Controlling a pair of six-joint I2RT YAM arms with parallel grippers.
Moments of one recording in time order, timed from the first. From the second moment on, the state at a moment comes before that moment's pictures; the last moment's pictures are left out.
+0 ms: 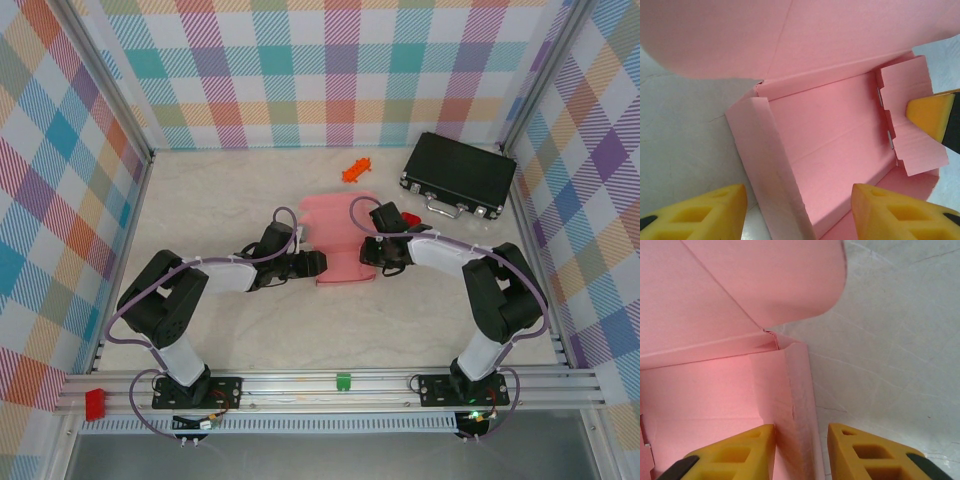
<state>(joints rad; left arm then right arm) -0.58 1.70 0.77 0.16 0.31 -0.63 0.51 1.69 0.99 -0.39 -0.06 0.60</state>
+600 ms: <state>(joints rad) -0.58 1.70 0.77 0.16 0.32 -0.63 0.51 1.69 0.99 -0.39 -0.03 0.60</state>
